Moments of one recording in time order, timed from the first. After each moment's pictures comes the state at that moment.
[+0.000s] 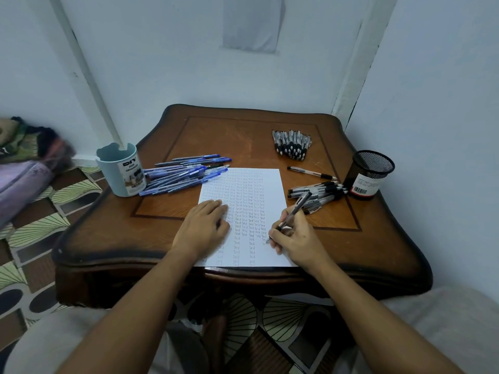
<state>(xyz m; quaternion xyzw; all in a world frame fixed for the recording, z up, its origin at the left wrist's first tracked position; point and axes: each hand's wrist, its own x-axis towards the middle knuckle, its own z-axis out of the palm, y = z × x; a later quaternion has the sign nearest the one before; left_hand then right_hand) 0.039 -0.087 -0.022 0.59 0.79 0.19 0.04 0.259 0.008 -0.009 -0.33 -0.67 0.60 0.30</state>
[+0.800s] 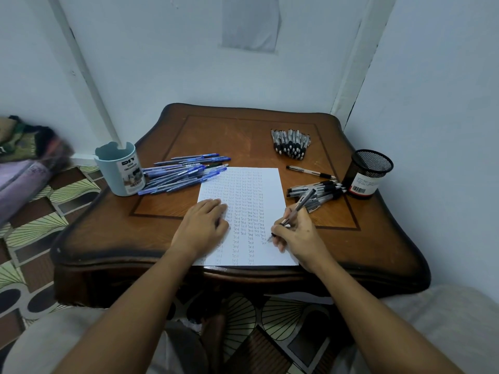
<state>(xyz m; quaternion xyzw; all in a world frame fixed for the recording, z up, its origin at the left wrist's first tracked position) 0.037 -0.087 -0.024 0.59 0.79 0.19 0.04 0.260 0.009 -0.003 -0.36 -0.64 0.61 0.30</state>
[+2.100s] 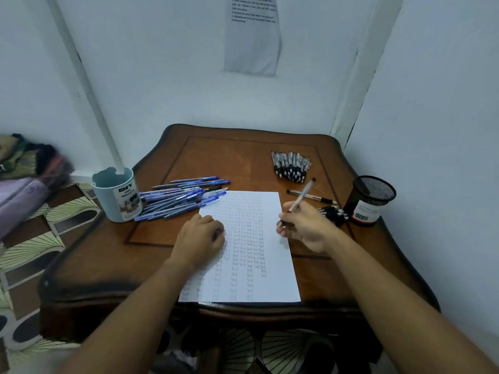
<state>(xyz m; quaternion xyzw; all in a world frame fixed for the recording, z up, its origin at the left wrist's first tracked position) 0.018 -0.059 -0.015 0.59 0.78 0.21 -0.03 0.231 0.077 0.060 -0.44 -0.56 0.67 0.20</state>
